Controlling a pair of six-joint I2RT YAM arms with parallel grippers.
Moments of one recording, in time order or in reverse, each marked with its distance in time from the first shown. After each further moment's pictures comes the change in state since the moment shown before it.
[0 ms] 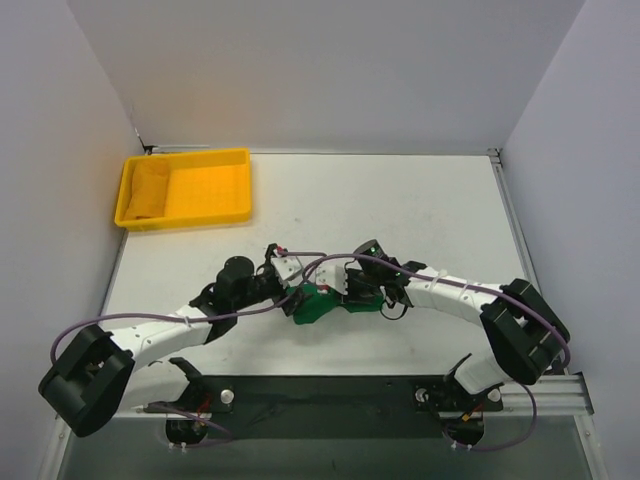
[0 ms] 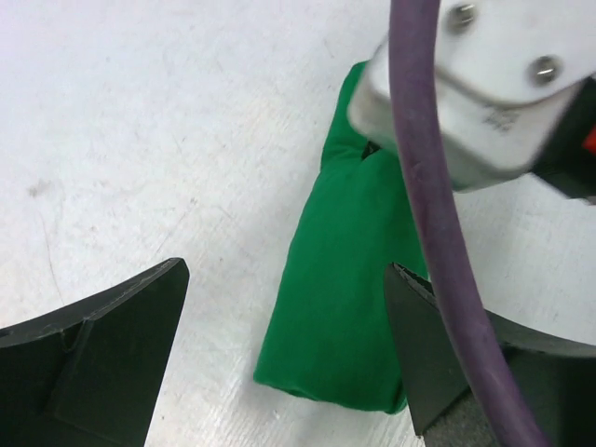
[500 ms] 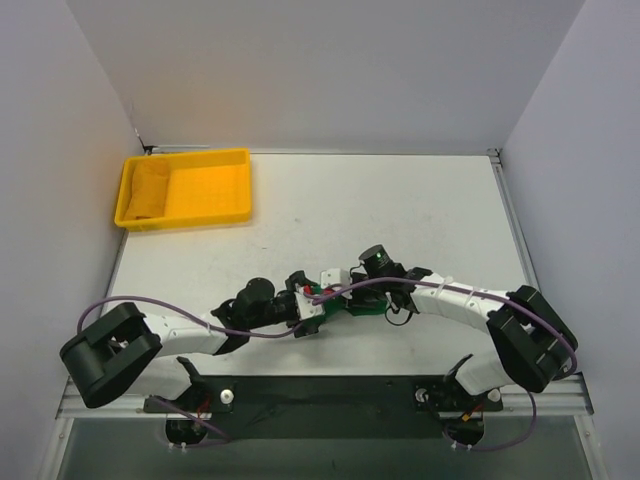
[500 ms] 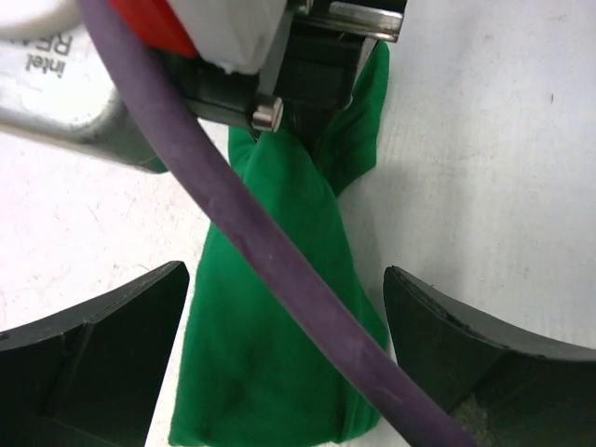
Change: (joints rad) left arm -0.211 0.151 -0.071 0.200 -0.022 0.245; right arm 0.001 -0.050 -0.068 0.038 0.006 0.021
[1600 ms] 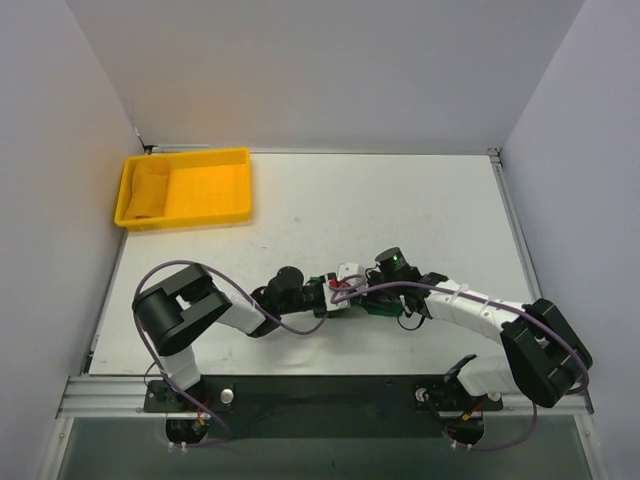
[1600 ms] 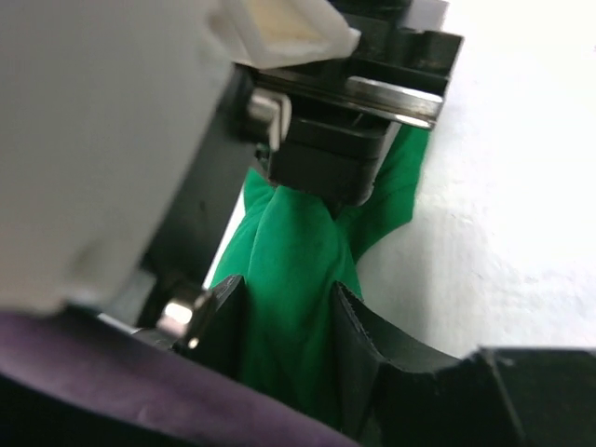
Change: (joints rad) left arm -0.023 0.441 0.203 0.284 0.073 0.073; right arm -0.061 -0.100 -0.093 -0.003 0.090 0.071
